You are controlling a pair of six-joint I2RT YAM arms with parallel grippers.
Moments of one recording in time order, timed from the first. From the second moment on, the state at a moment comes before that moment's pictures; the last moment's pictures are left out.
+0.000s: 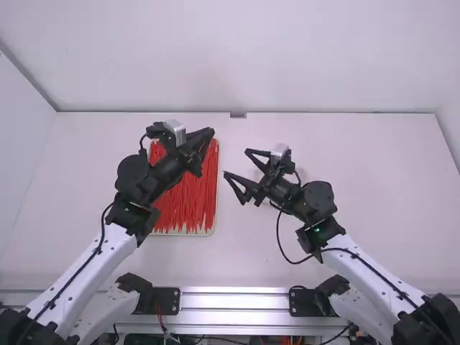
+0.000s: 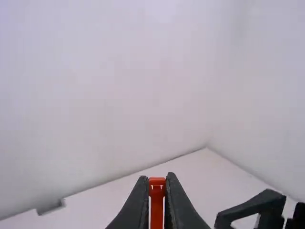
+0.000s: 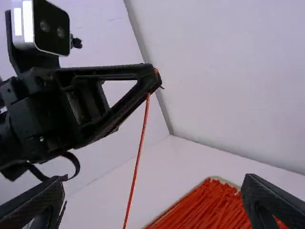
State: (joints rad) left arm -0.34 1.02 0.71 0.47 0.34 -0.27; right arm 0.55 1.08 0.49 0.76 -0.45 0.40
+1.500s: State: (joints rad) left arm -0.42 1.11 0.71 0.70 0.62 -0.42; right arm 0.74 1.08 0.49 0.75 -0.06 0.34
